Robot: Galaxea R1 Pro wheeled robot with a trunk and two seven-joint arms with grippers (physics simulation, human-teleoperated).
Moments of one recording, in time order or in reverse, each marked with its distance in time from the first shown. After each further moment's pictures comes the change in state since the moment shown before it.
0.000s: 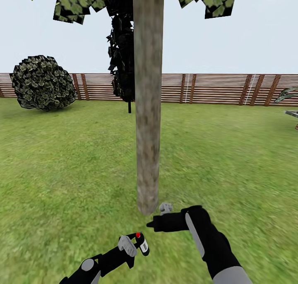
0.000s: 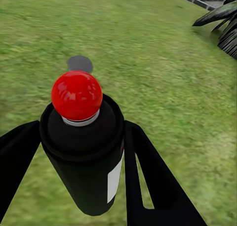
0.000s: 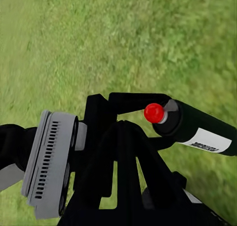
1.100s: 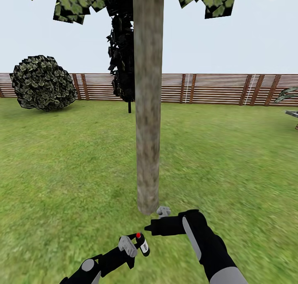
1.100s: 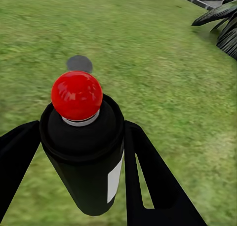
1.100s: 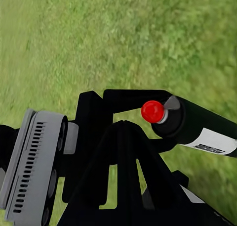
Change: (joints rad) left arm 0.001 -0.002 -0.001 0.000 -0.001 0.000 -0.002; right arm 0.000 0.018 0.001 0.079 -0.004 -0.065 -0.019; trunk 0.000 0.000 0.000
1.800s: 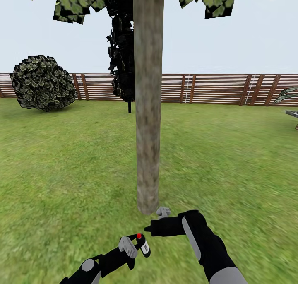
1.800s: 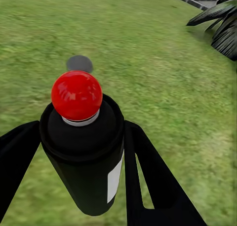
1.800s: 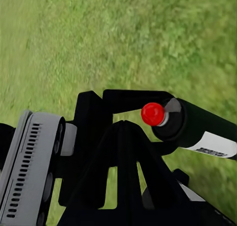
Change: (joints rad) left arm 0.000 0.000 0.000 0.000 0.000 0.000 -0.021; right arm 0.000 0.001 0.002 0.011 0.000 -0.003 0.000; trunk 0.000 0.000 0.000
